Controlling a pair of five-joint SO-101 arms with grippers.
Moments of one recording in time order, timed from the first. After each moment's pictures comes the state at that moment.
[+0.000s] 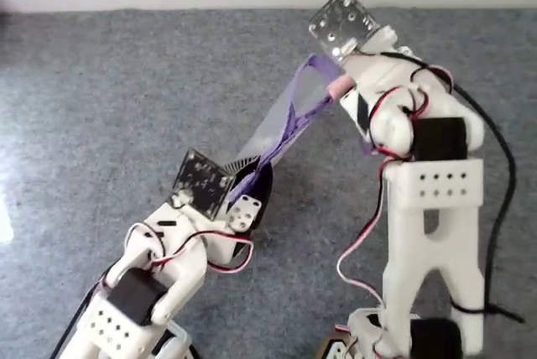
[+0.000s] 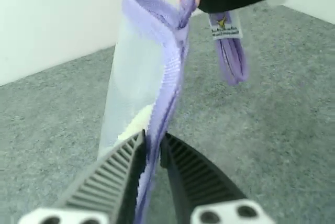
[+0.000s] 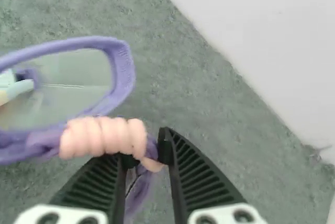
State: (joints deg) left arm 30.2 -73.2 64.0 44.9 4.9; right arm -1.8 -17.9 -5.3 70.0 40.2
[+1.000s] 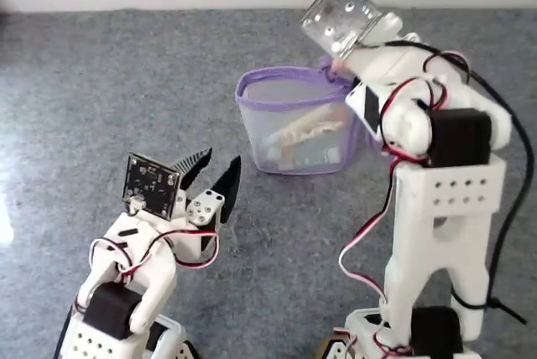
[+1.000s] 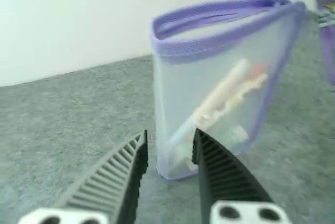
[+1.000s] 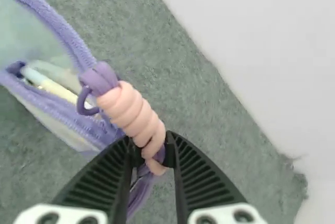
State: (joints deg) left arm 19.0 -81.2 66.5 47.3 5.1; right arm -7.6 -17.5 -23.2 86.7 46.5
